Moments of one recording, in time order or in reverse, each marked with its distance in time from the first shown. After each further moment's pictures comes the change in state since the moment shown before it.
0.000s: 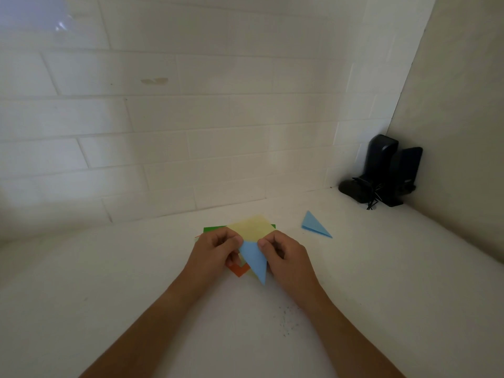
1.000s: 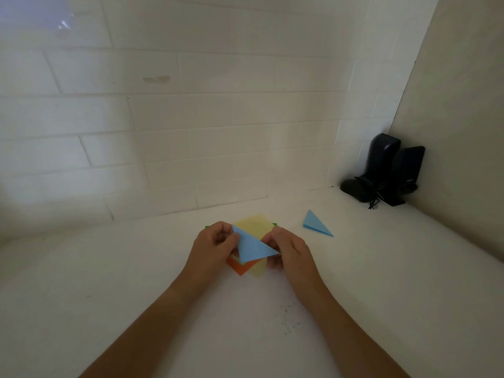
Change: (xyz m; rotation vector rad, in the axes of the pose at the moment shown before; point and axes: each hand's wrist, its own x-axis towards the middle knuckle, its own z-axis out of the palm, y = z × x) left_hand 0.000 -0.001 -0.001 0.068 0.095 0.024; right_hand -0.001 -0.010 -0.005 0.234 -0.018 0.169
